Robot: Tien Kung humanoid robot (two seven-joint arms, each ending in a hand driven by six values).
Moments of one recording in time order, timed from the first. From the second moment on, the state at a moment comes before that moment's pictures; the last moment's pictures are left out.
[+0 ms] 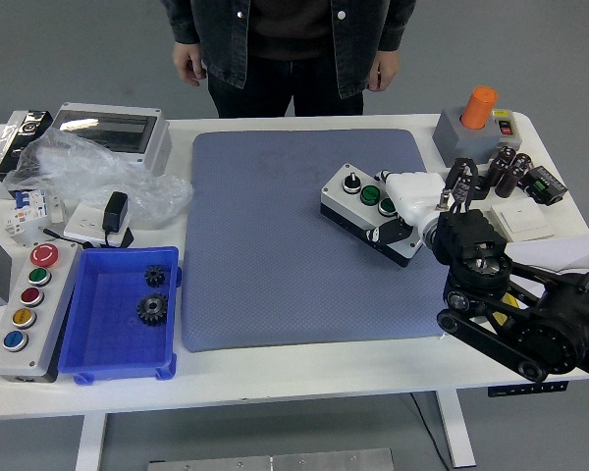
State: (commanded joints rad) left arm 0.09 0.24 -0.24 -0.23 -0.07 -0.02 0.04; right arm 0.68 -0.39 0.52 1.35 -1.99 -0.05 -0.62
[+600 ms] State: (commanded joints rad) left arm 0.08 0.25 -0.23 -0.23 -0.07 -0.02 0.04; right arm 0.83 -0.55 0.38 1.46 -1.90 -0.07 -0.26
